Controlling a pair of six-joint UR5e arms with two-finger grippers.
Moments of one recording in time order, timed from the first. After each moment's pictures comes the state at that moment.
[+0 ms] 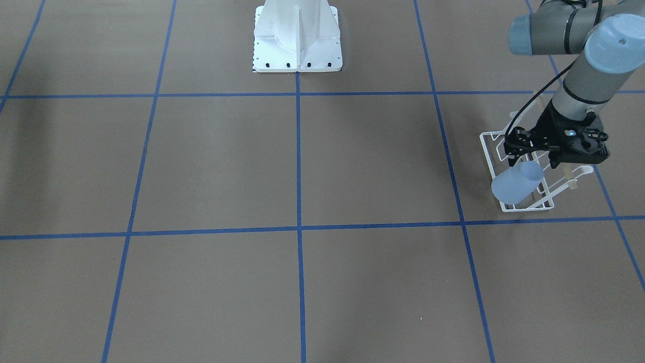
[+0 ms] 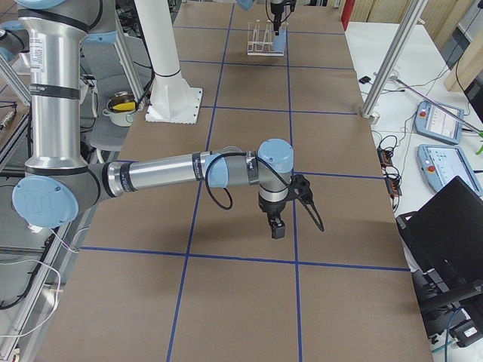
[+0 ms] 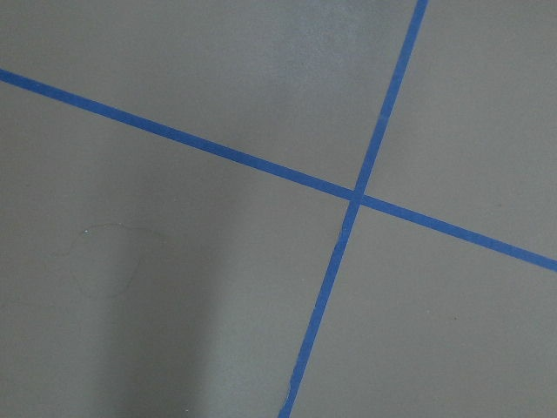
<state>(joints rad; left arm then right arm) -1.01 -1.74 -1.89 -1.64 -2.05 -0.59 1.50 -1.63 1.82 -1.64 2.27 -0.19</state>
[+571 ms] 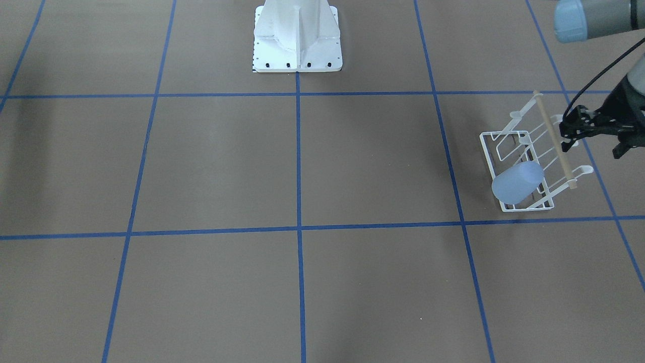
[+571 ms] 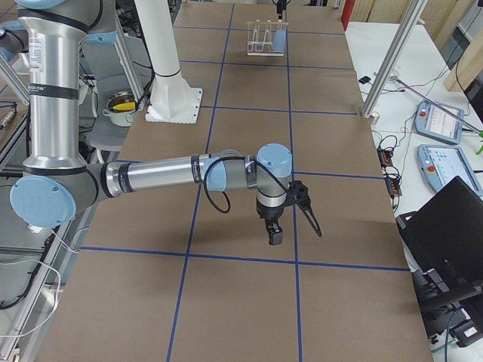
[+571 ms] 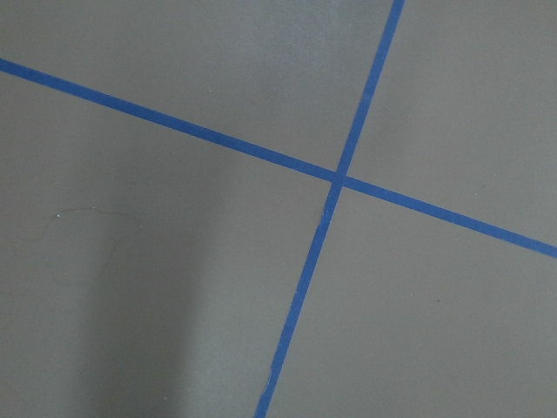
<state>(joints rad) -1.26 -1.74 -1.93 -1.45 -2.16 -0.20 1.51 -1.65 1.80 -1.64 2.21 -0.20</state>
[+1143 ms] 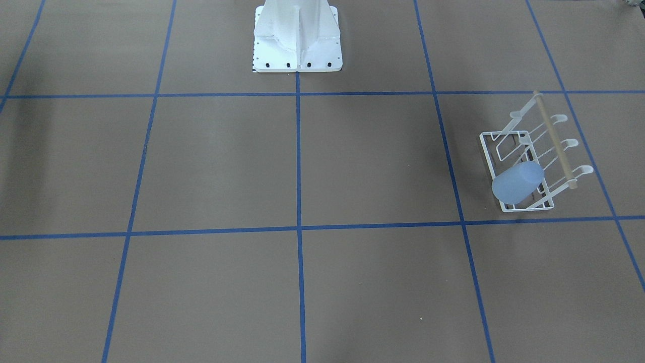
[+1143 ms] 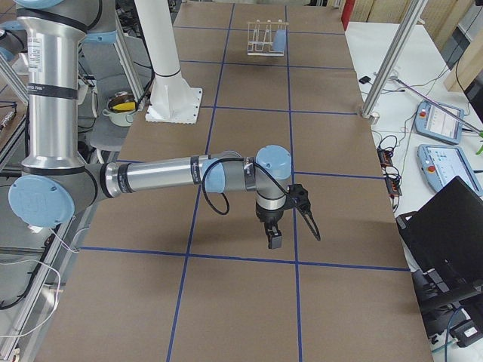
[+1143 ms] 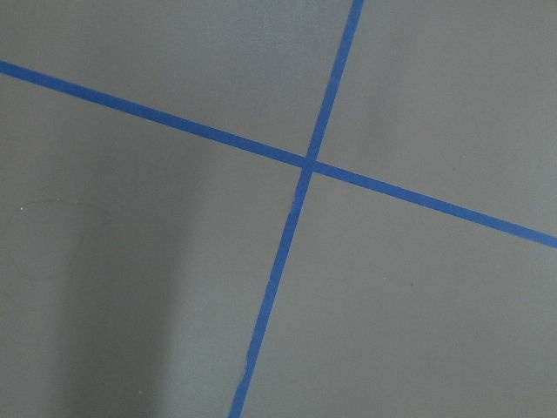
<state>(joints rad) -1.56 -1.60 -1.79 -1.48 -2.23 0.11 1.52 -1.63 1.80 -1.64 2.22 -0.15</state>
